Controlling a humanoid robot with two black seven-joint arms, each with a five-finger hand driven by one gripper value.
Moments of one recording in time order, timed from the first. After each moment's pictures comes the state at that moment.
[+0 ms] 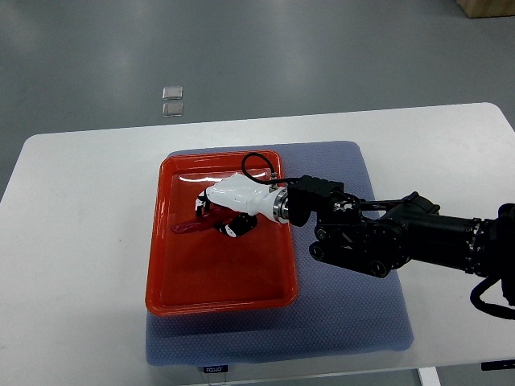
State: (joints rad) left arm -0.02 0.00 -0.05 -0.07 0.12 -0.15 0.04; right arm 1.02 0.00 0.00 0.86 -1.46 -0.16 0.13
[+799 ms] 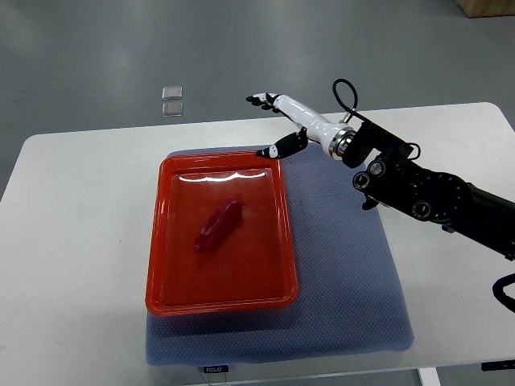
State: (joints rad) left arm -0.02 0.00 -0.05 -0.07 0.12 -0.15 0.04; right arm 0.91 -0.18 0.47 0.88 -1.10 -0.16 0.12
